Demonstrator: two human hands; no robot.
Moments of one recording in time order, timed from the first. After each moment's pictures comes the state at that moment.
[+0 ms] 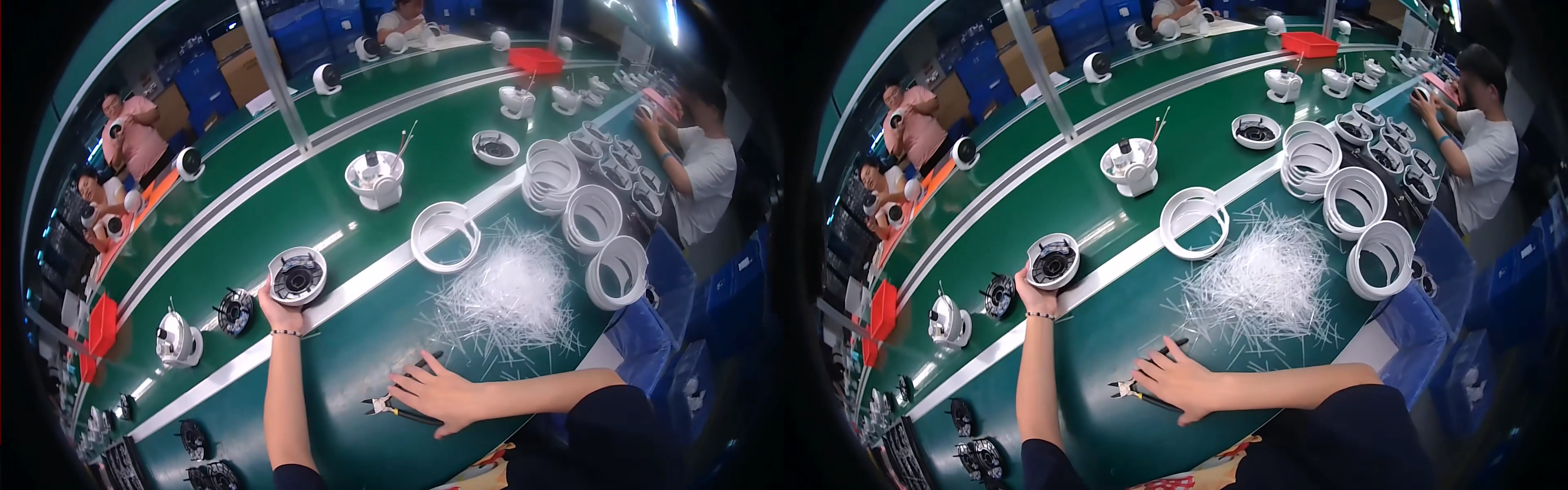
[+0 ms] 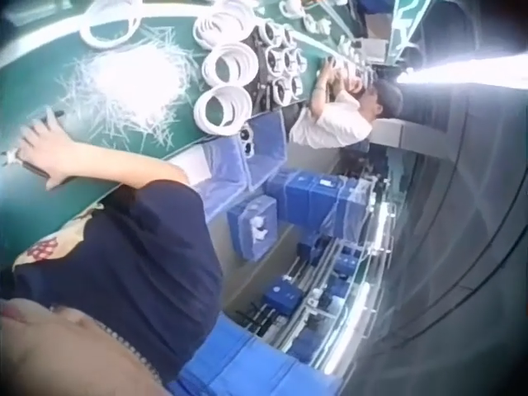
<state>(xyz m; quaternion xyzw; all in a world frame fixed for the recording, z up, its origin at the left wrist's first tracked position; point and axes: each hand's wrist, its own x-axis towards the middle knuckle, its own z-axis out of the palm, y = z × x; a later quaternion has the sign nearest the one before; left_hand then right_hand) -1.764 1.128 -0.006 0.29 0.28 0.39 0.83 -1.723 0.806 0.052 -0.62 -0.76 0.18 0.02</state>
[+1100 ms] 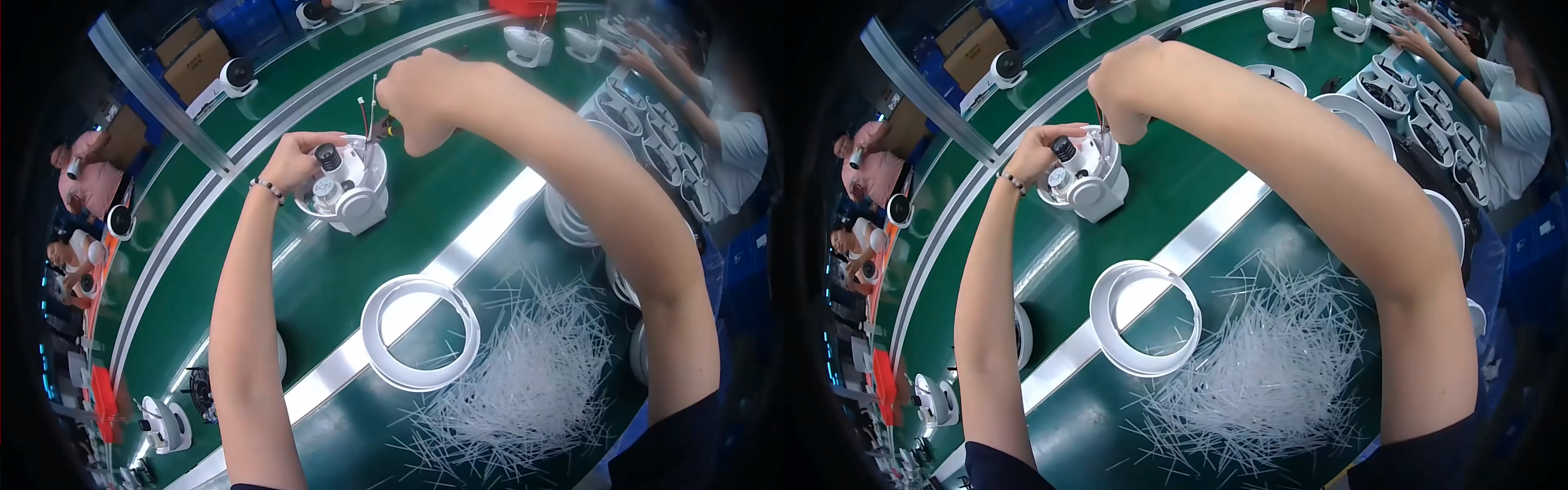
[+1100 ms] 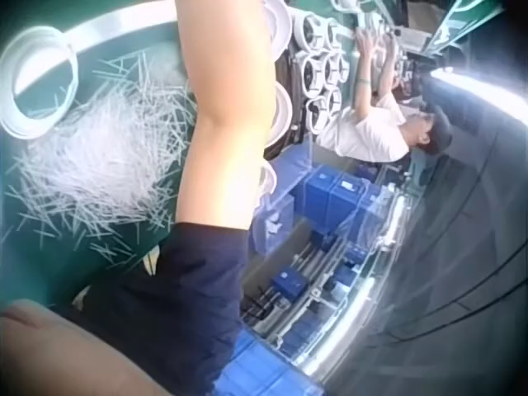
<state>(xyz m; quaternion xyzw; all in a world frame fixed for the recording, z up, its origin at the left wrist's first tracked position) -1.451 1.177 0.077 0.84 0.00 0.06 0.54 -1.408 0.954 0.193 -0.85 -0.51 -0.02 -0.13</state>
